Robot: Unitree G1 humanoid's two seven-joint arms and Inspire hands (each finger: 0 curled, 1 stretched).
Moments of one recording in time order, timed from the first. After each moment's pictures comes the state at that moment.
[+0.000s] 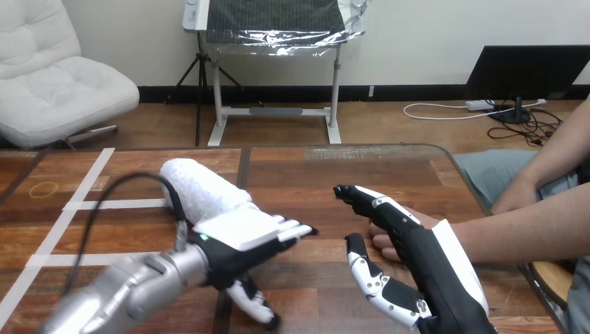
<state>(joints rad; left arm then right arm) -0.38 0.63 -0.54 0.30 0.70 -0.34 -0.30 0.50 -0.12 0.26 -0.62 -0.32 0.04 0.07</state>
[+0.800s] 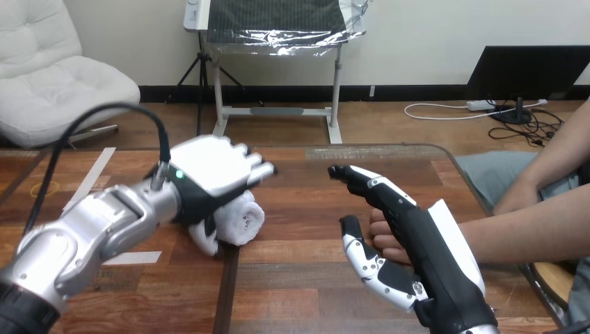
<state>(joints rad) -0.54 0.74 -0.49 0.23 0.99 -0.31 -0.29 0.43 -0.12 0.26 -0.62 -0.32 0.04 0.08</state>
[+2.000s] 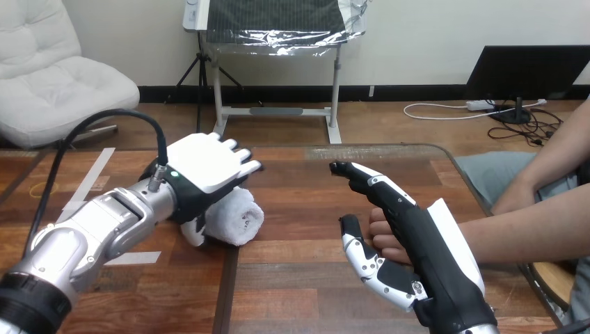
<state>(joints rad) -0.60 0.68 -0.52 0.47 1.09 -0.31 -0.15 0.43 -0.12 0.26 -0.62 -0.32 0.04 0.08</state>
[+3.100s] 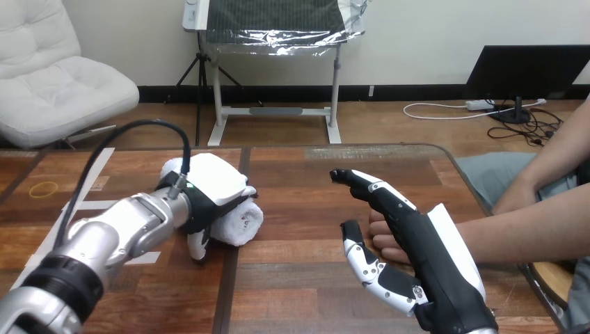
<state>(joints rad) -0.72 0.56 -0.65 0.76 1.15 -0.31 -0.10 0.45 -0.13 0.26 -0.62 -0.33 0.05 0.08</state>
